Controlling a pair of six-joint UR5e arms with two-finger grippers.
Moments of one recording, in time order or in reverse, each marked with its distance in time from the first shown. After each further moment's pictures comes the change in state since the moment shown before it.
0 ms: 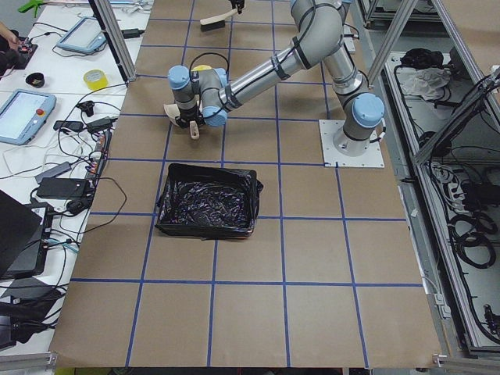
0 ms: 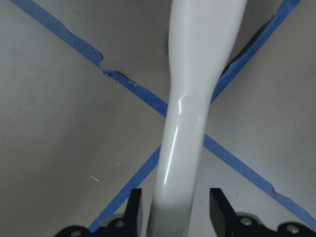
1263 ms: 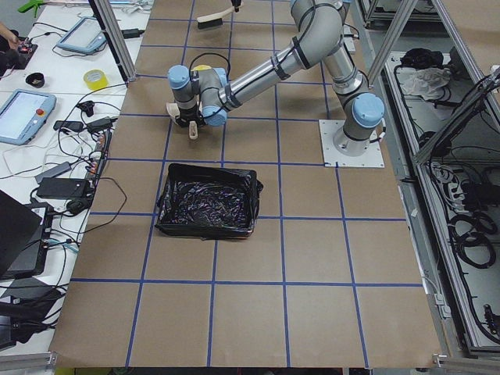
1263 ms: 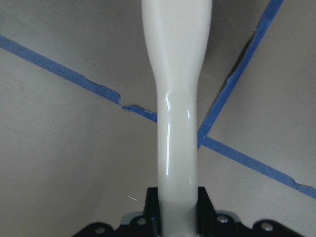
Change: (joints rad) left arm -0.007 0.001 0.000 -0.005 0.012 0.090; right arm 0.023 -0.036 -0.040 0.101 0.109 0.270
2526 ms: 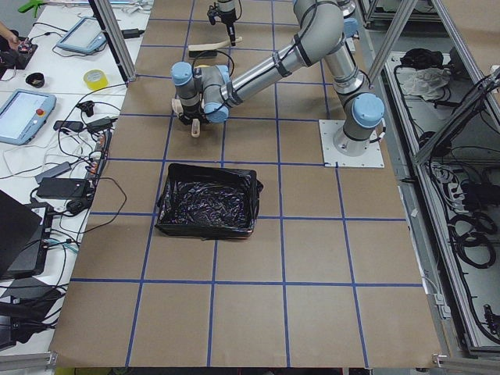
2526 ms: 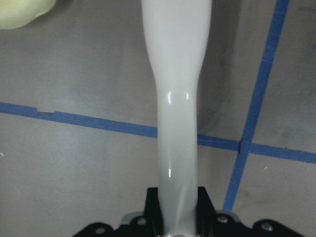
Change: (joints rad) left arm -0.020 0.013 -0.024 0.002 0.024 0.019; right arm 0.501 0.096 -0.095 0.028 0.061 0.760
